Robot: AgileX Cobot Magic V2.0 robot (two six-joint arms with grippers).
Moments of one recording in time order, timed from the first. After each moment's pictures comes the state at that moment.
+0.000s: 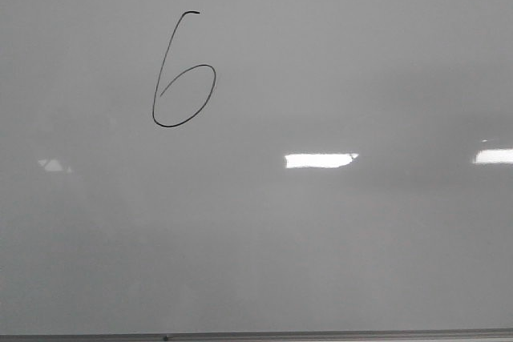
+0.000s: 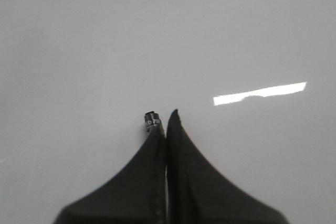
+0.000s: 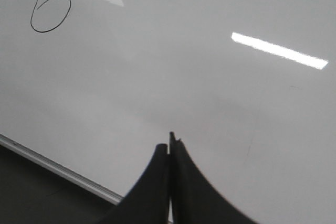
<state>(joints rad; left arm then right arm) 0.01 0.27 -0.30 -0.04 0.15 0.22 0.38 0.34 -0.39 -0.03 0.46 -0.06</state>
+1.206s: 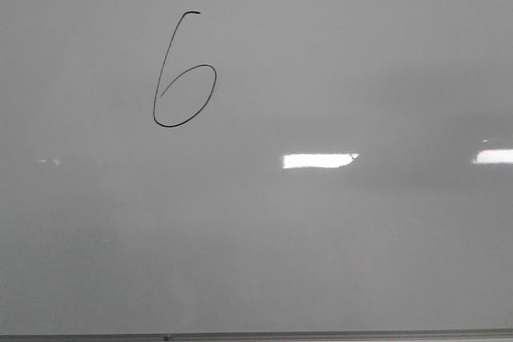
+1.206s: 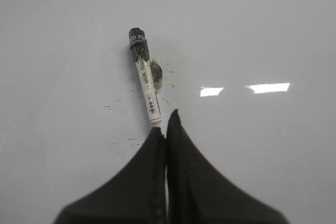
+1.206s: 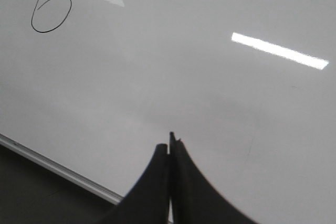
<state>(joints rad) 0.03 -0.01 0.01 -0.06 0.16 0.12 0.38 0.34 -0.39 -0.03 0.46 -0.06</state>
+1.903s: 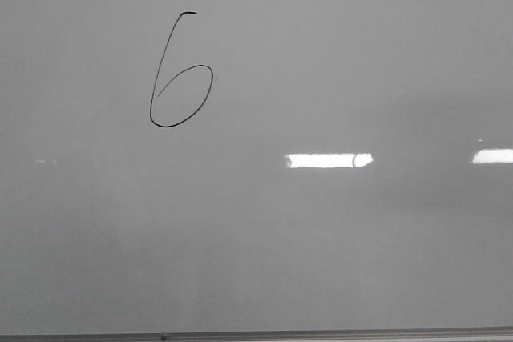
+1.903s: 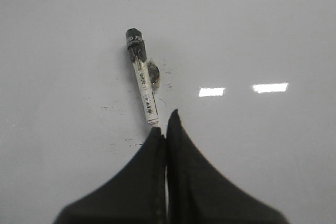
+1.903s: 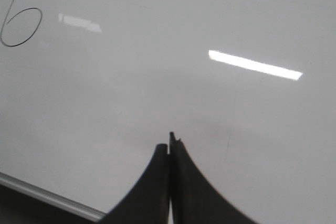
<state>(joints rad) 0.03 -0.01 0.01 -0.06 0.16 0.12 0.26 0.19 -0.23 0.00 0.32 -0.06</state>
